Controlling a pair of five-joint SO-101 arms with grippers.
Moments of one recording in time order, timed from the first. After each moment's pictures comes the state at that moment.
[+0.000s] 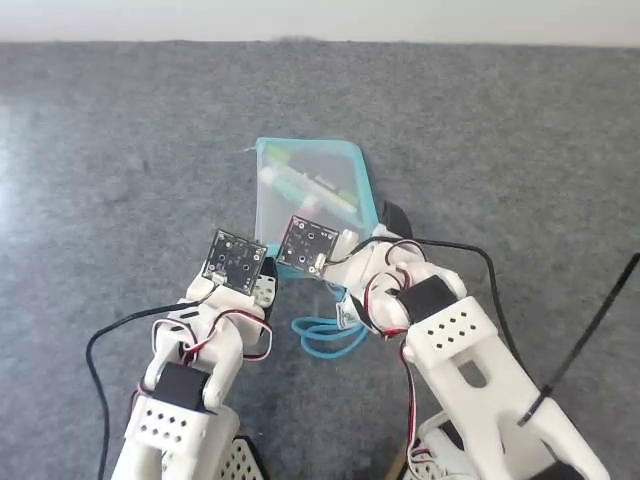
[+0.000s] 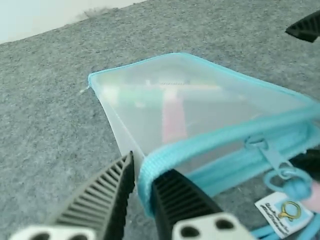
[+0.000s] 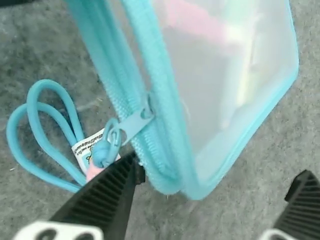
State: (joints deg) left arm 9.8 -83.8 90.1 39.3 -2.9; right arm -33.0 -36.8 53.4 48.4 41.3
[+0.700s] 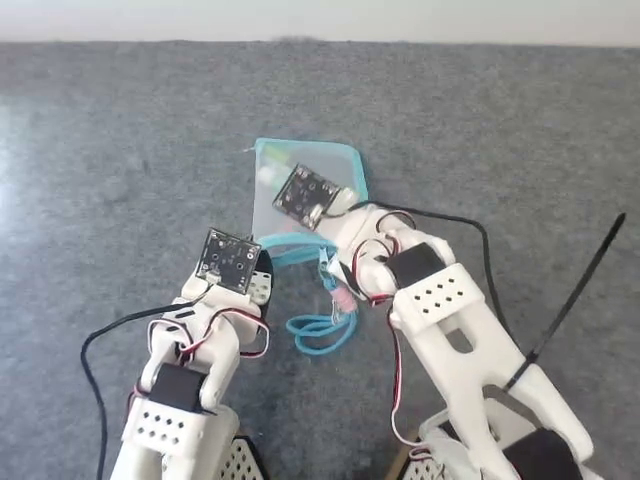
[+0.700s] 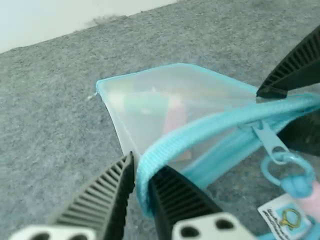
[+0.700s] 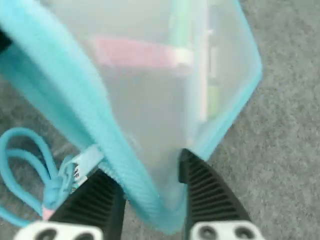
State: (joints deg) left arm 9.7 -84.4 89.4 39.5 -2.4; right arm -31.9 -26.4 40.2 47.4 29.4
